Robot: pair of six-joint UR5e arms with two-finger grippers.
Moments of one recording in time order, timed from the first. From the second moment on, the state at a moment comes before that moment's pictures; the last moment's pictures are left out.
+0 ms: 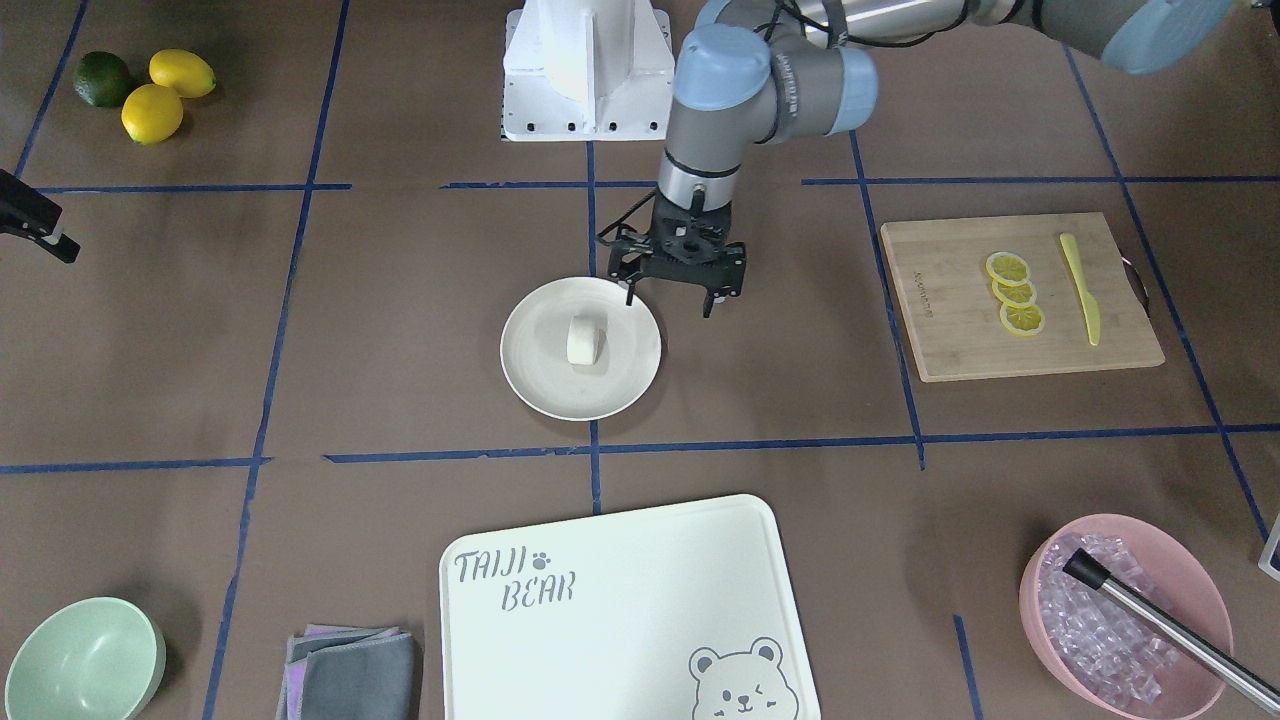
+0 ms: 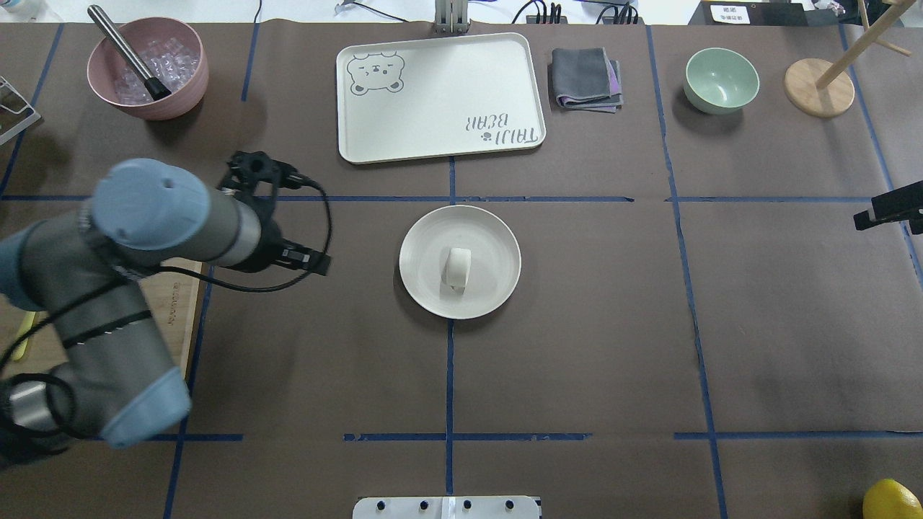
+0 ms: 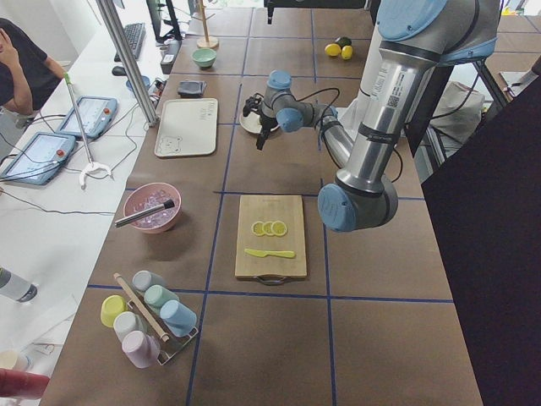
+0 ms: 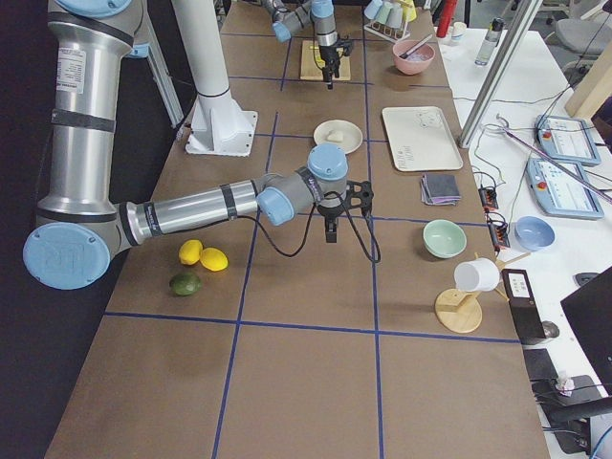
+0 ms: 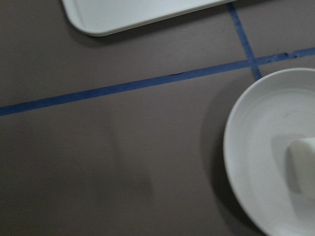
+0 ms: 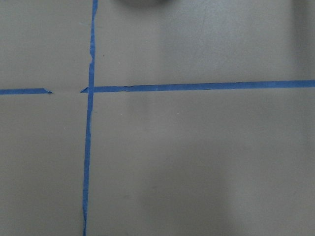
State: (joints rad) left arm -0.66 -1.85 -1.94 -1.78 -1.88 -0.81; right arm 1.25 -1.71 1.92 -1.23 2.41 0.60
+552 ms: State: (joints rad) left arm -1.13 -1.55 -1.87 -1.84 -2.27 -0.19; right arm 1.39 -1.73 1.82 -1.28 2.43 0.29
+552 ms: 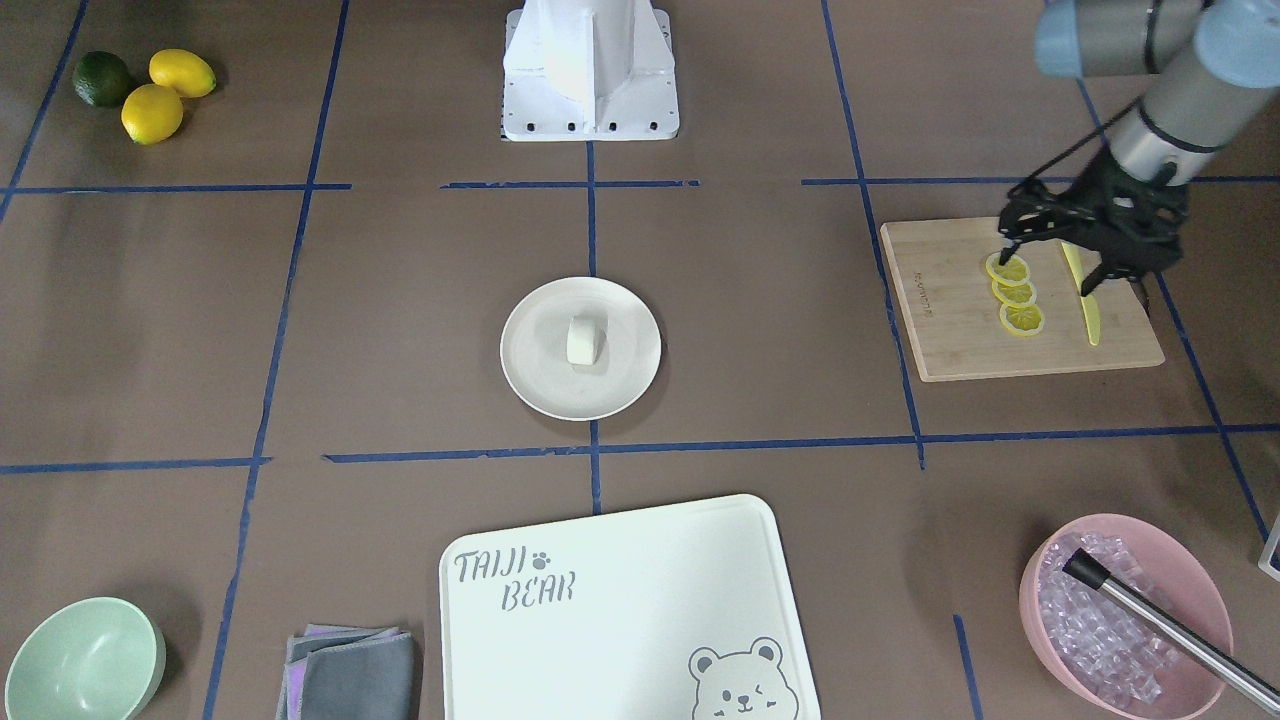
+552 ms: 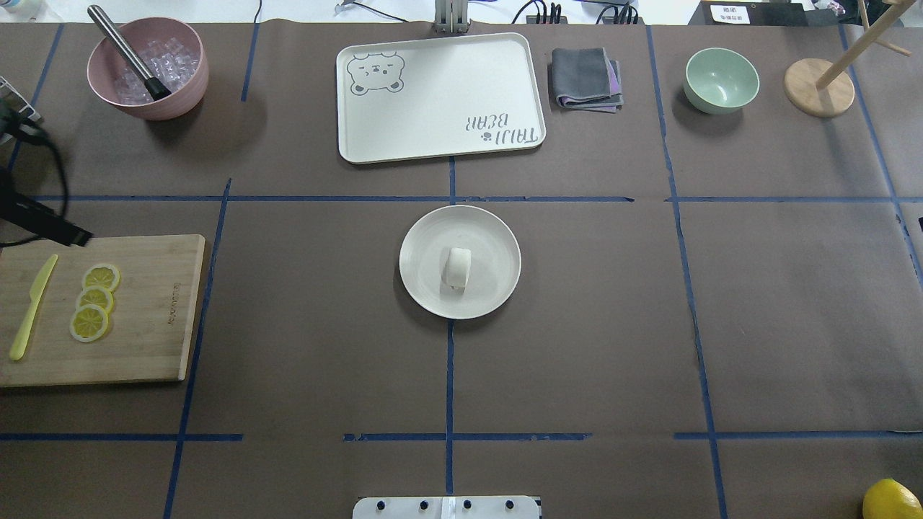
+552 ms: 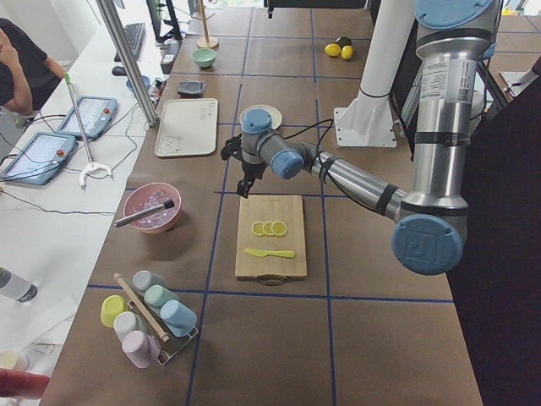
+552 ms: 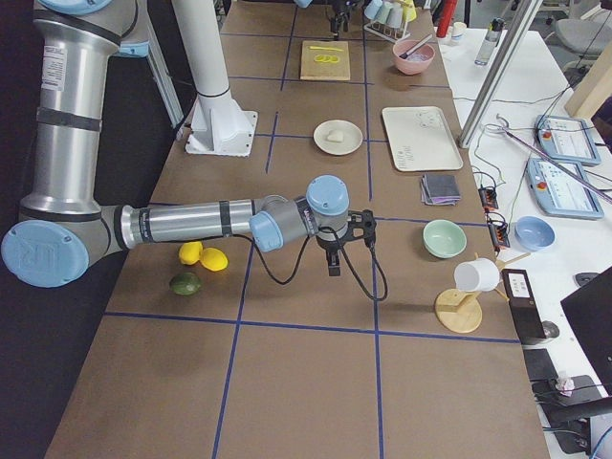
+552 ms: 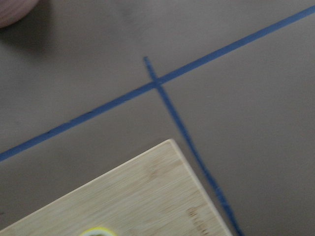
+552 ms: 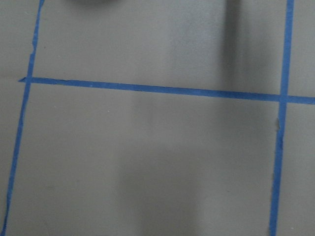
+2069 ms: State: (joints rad) left arm -1.59 -1.55 -1.61 -1.50 -2.45 0.14; right arm 1.53 -1.70 1.72 -1.59 2.42 -0.22
